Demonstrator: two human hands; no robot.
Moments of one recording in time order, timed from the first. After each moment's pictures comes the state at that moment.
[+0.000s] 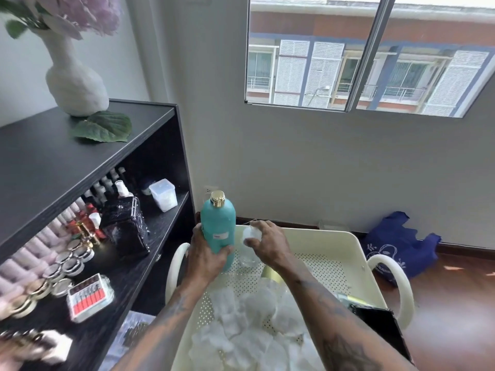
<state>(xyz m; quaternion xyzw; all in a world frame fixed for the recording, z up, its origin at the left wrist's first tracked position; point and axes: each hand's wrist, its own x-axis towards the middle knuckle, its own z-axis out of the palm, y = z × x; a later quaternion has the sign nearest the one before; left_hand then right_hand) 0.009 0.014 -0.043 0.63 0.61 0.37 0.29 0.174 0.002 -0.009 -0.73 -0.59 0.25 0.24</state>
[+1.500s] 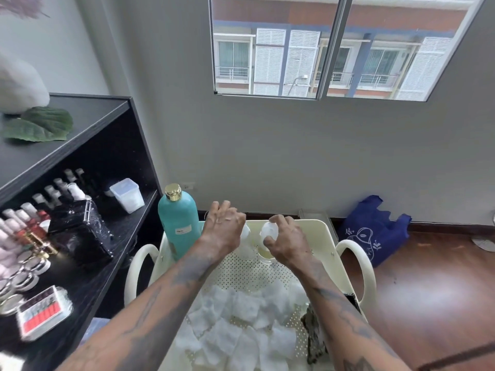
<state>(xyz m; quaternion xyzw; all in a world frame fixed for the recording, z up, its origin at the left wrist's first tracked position) 0.118 0.030 0.015 0.88 0.46 0.03 -0.08 0.260 -0.041 0.000 -0.80 -0.55 0.18 0.19</state>
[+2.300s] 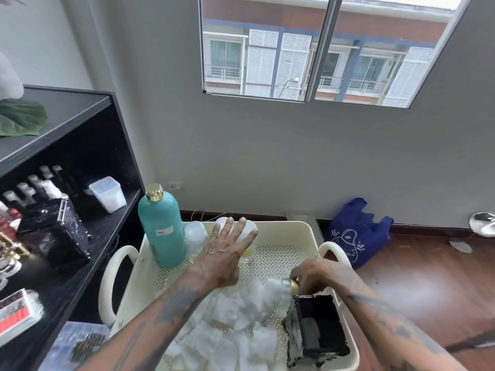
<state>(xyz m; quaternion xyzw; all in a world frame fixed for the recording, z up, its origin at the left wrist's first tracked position) 0.124 -0.006 -0.032 0.93 0.37 0.02 0.04 0.345 -0.078 -0.018 -0.70 -0.58 0.32 -0.24</state>
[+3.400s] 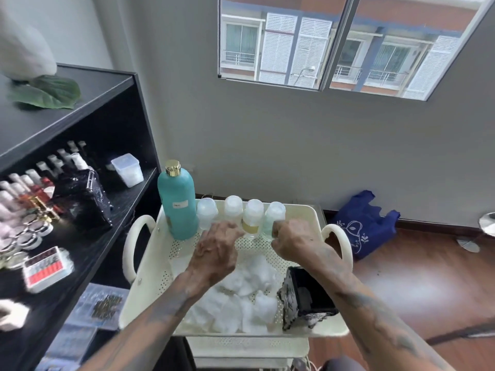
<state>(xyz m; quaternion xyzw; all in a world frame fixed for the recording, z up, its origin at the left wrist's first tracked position) 0.086 -0.053 -0.049 0.87 0.42 0.22 0.10 0.270 -0.087 0.029 -0.77 -0.64 0.09 -0.04</state>
